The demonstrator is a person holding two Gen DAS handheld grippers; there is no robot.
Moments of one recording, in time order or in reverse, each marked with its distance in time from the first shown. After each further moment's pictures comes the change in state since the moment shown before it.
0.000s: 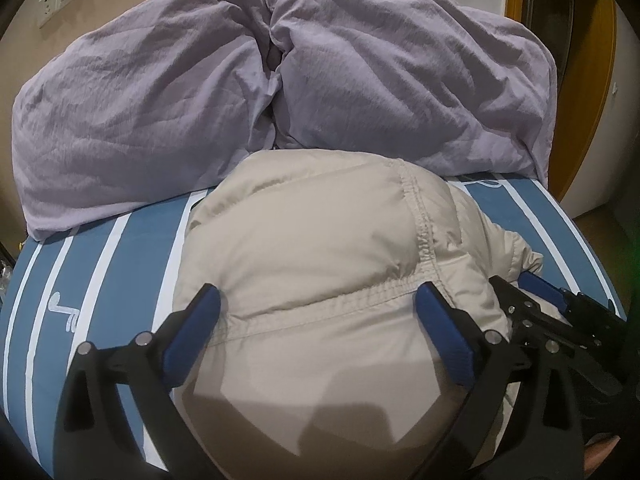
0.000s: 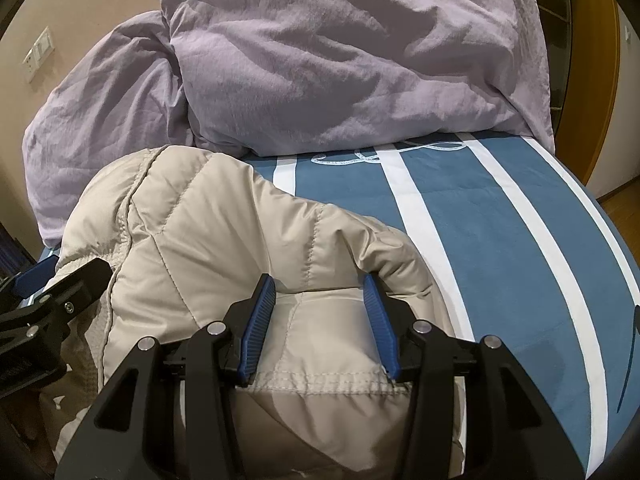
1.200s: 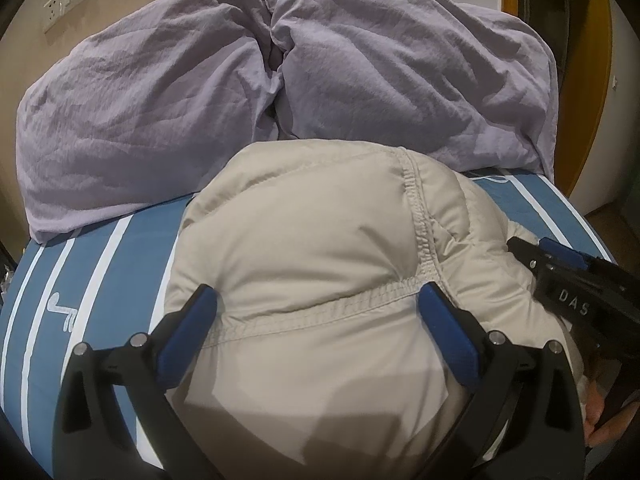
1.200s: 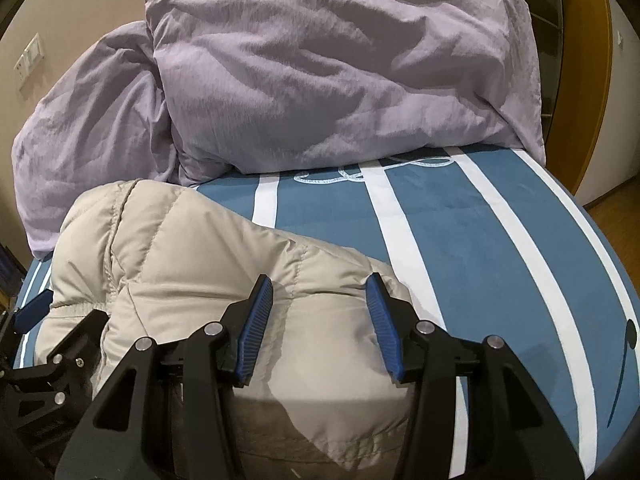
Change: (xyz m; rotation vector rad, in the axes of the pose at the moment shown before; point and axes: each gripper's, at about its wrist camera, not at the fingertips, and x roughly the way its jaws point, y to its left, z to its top) left arm 0.009 -0.003 -0.016 0.017 -0.048 0.026; right arm 0.004 -0.011 0.015 -0.001 -0.034 -0.032
